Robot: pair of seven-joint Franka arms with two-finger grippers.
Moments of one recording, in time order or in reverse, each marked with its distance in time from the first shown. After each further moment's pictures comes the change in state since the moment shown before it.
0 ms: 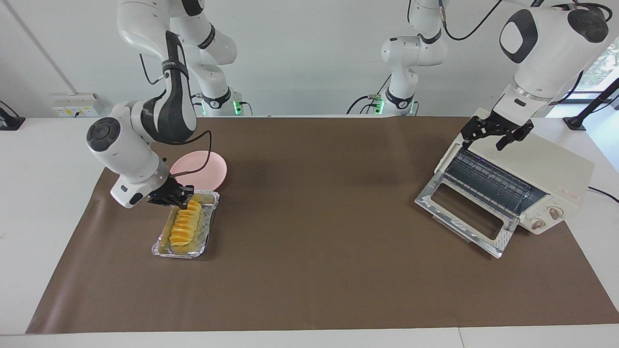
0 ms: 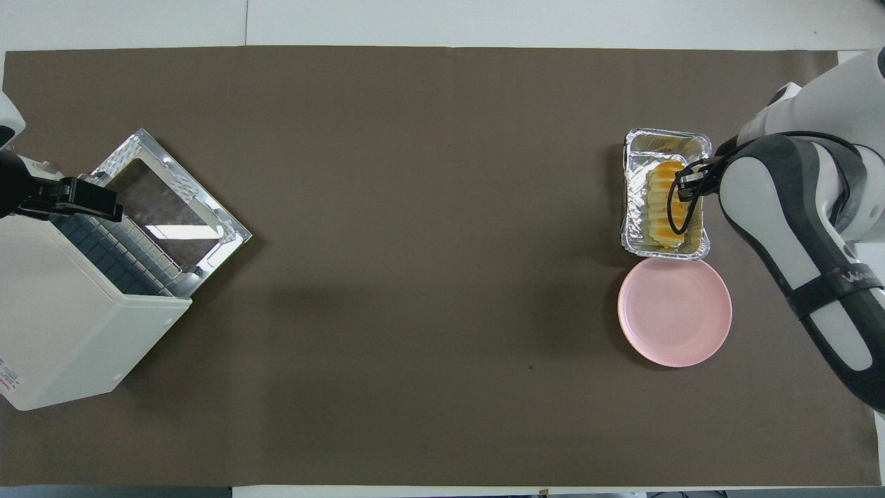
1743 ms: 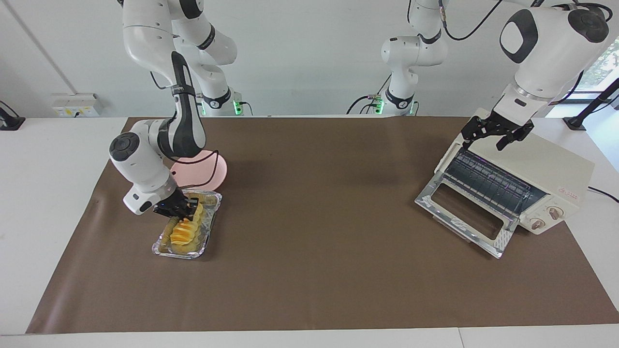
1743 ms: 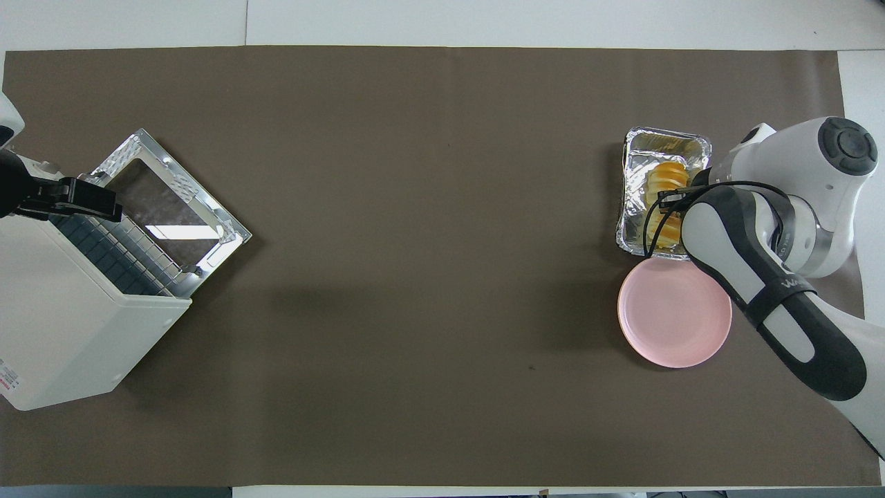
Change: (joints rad) left arm 0.001 0.000 0.000 0.000 0.000 0.000 0.000; right arm -0.011 0.040 -0.003 -0.223 -0.001 0.350 0.000
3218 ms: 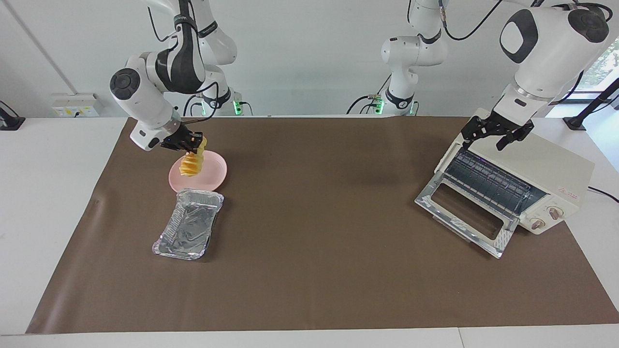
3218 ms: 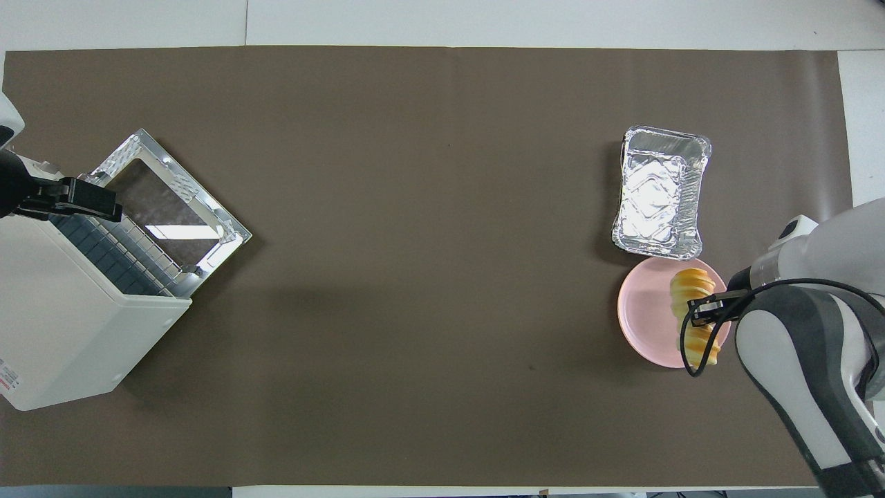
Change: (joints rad) left arm 0.000 0.000 0.000 0.000 0.000 0.000 0.000; right arm 0.002 -0.502 0.003 -0.376 0.000 -0.388 0.011
